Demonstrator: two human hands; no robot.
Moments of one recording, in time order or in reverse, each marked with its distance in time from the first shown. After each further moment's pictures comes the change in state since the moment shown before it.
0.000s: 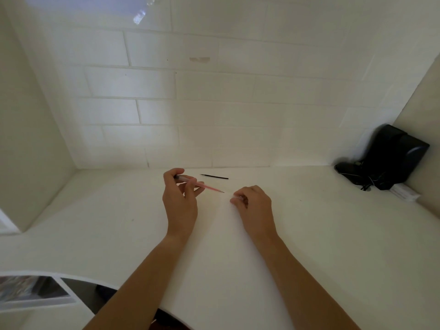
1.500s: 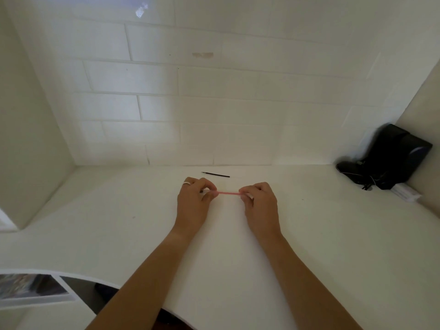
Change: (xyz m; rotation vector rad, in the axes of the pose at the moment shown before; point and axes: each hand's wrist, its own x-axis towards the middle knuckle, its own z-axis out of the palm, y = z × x) left_hand 0.006 -0.023 0.004 0.482 -0.335 0.038; right_hand 0.001 0.004 0.000 -0.085 0.066 -0.025
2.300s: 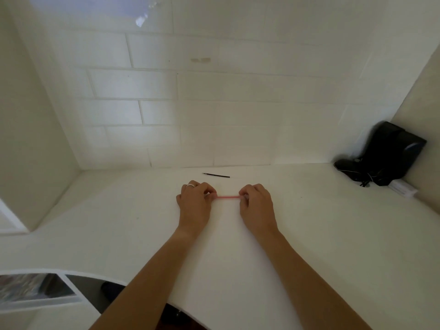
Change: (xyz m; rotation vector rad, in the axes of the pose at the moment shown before) left_hand 0.001 -0.004 0.008 0.287 0.021 -0.049; right_hand -0.002 -0.004 0.004 -0.100 -0.094 0.055
